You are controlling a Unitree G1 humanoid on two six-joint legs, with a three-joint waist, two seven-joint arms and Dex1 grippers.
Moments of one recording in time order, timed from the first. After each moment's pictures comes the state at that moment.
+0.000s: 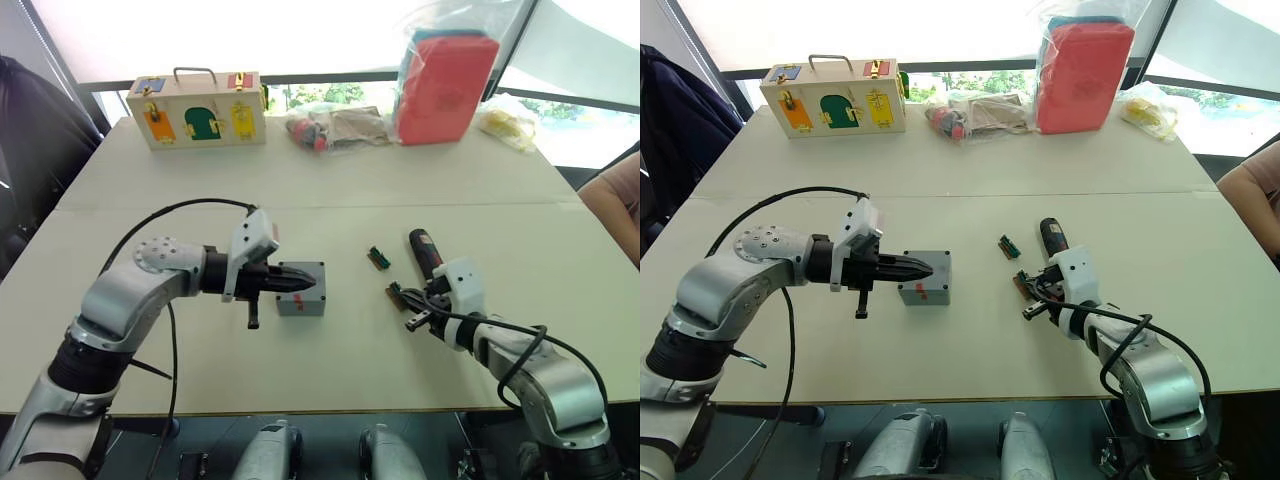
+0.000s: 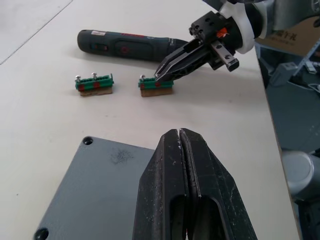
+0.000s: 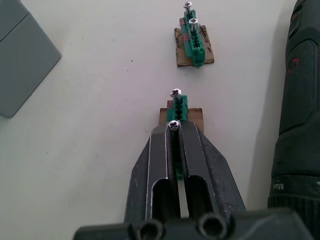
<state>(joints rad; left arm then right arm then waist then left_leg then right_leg) -0.54 0.72 -0.13 -0.30 -0.56 0.74 -1.06 -0.08 -0.49 -0.05 -0.56 0.32 0.95 0.40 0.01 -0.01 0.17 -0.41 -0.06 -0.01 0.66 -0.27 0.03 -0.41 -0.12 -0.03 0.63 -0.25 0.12</state>
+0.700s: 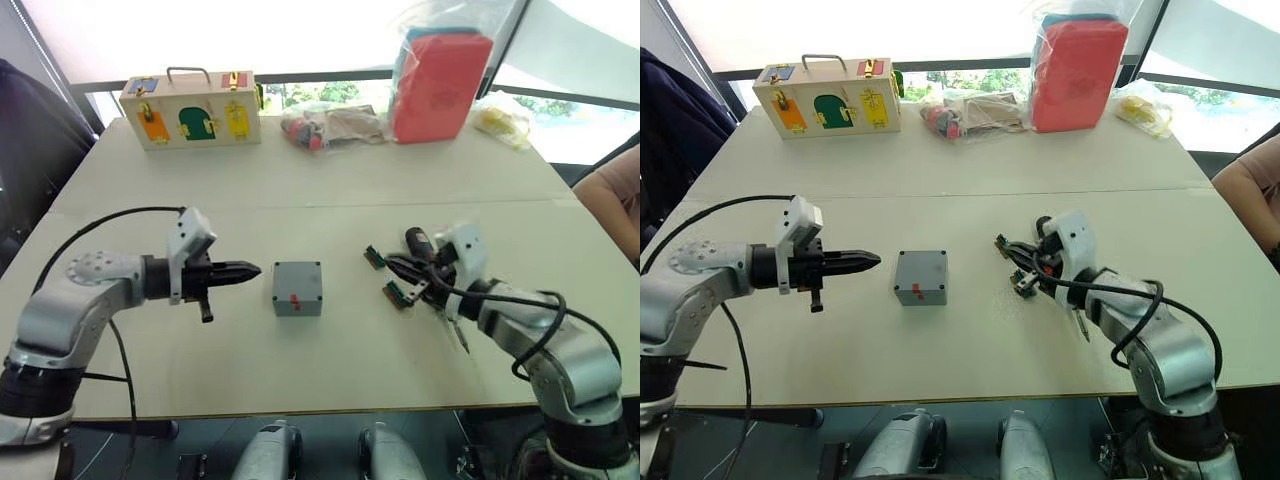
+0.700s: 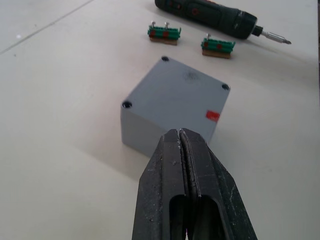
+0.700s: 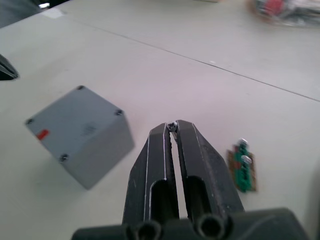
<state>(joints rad) -0.28 0.84 0.10 -0.31 -0.59 0.75 -1.03 -0.32 -0.52 0.01 -0.57 0.42 0.85 0.55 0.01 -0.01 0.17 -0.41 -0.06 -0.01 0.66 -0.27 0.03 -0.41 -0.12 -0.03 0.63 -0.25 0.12</state>
